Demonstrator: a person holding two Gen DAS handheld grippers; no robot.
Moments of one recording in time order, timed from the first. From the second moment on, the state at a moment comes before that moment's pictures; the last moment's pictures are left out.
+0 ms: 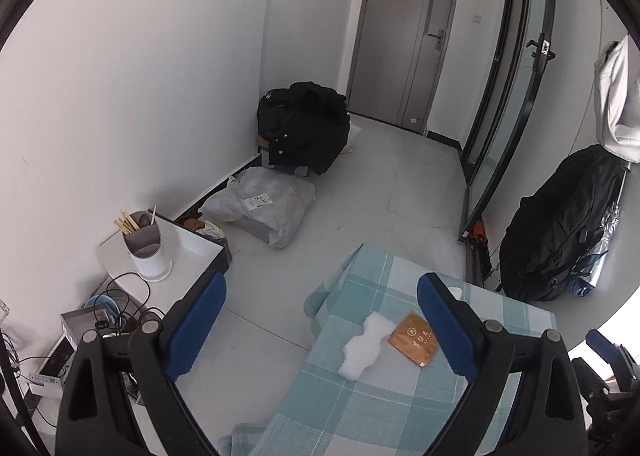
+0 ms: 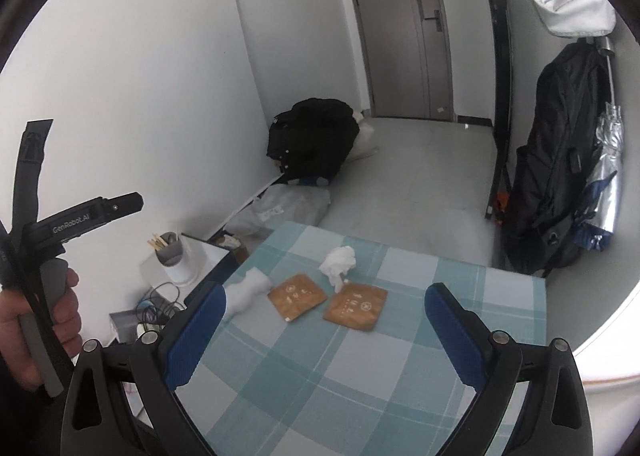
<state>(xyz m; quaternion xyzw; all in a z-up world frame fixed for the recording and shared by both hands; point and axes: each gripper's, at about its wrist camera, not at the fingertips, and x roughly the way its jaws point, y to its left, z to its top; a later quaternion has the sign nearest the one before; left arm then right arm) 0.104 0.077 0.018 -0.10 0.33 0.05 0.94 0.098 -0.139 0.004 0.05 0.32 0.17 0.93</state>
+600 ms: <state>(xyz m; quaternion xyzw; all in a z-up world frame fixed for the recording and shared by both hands) 0.122 0.103 0.004 -0.16 0.38 0.04 0.91 0.239 -0.084 -0.074 -0.10 0.40 0.23 0.88</state>
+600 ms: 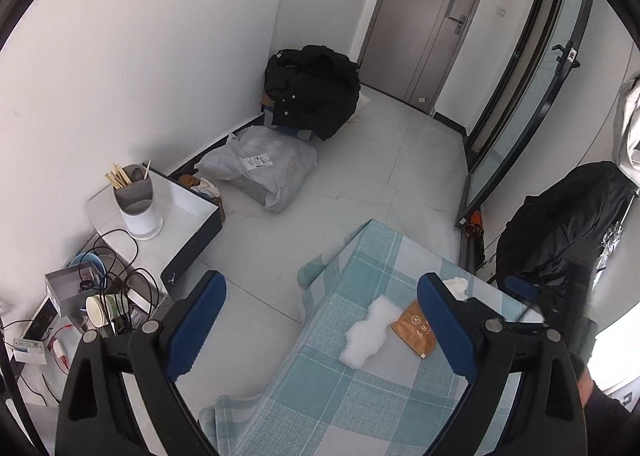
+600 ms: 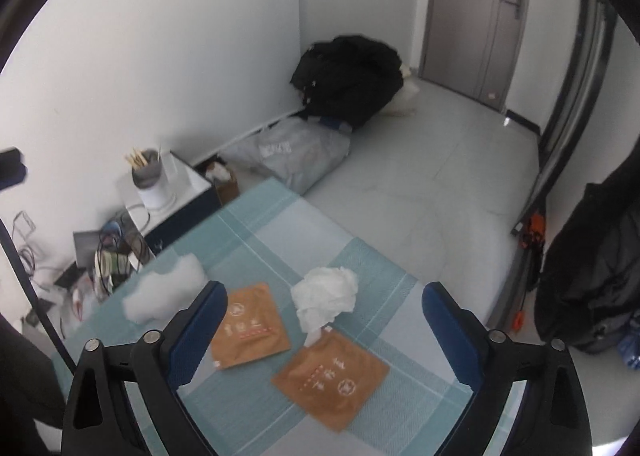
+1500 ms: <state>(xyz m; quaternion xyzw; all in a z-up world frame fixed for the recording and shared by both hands) 0.141 0.101 -0.011 -0.15 0.41 0.05 0.90 0.248 -0.075 -0.104 -0.12 0.44 0.22 0.86</state>
